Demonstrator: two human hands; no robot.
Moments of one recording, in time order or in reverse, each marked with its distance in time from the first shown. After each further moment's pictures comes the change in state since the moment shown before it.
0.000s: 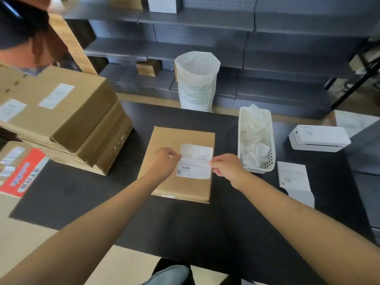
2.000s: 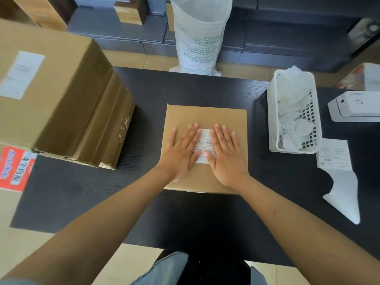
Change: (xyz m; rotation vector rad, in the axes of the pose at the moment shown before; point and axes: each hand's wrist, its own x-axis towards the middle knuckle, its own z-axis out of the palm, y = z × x) left_hand 0.078 -0.092 0.003 0.797 -0.244 0.690; right_hand 0.067 0.030 0.115 -1.163 0.174 -0.523
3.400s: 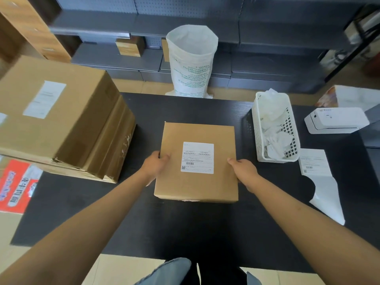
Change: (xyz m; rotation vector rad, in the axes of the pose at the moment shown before) left_hand -0.020 -0.037 -0.029 -1.081 -0.047 -0.752; right_hand -0.020 0.044 -0.031 1.142 -0.213 0.829
